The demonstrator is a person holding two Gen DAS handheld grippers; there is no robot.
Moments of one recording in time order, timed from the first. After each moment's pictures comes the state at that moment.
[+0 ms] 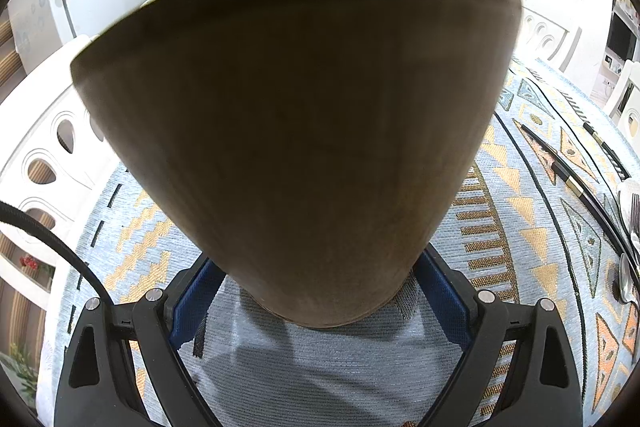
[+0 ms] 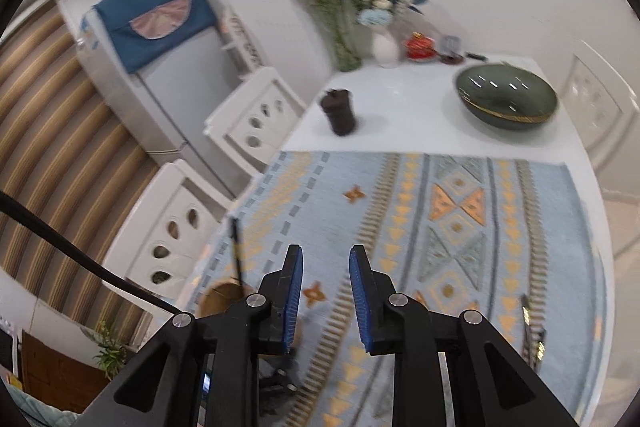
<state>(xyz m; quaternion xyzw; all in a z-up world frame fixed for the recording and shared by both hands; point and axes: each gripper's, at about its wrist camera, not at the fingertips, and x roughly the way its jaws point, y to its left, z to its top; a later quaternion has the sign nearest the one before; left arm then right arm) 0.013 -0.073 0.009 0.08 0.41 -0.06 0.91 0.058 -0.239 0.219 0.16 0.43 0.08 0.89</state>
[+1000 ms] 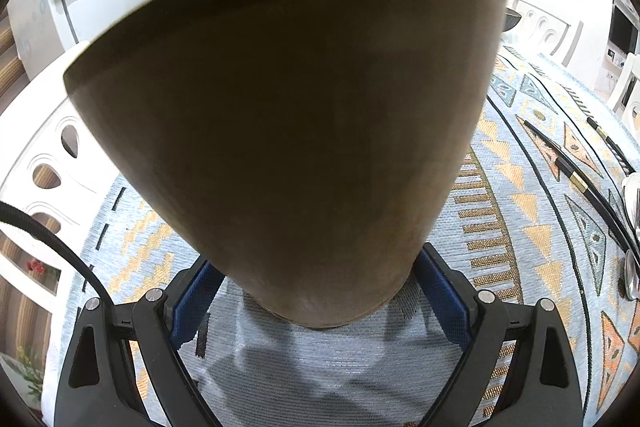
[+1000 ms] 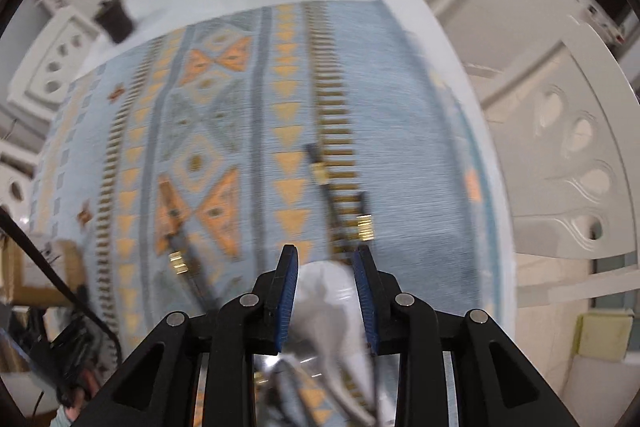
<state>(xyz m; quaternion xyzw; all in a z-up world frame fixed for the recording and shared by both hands) 0.013 -0.081 0.010 0.09 0.41 -0.06 0.91 0.027 -0.379 0.085 0.15 0.61 -0.17 0.76</state>
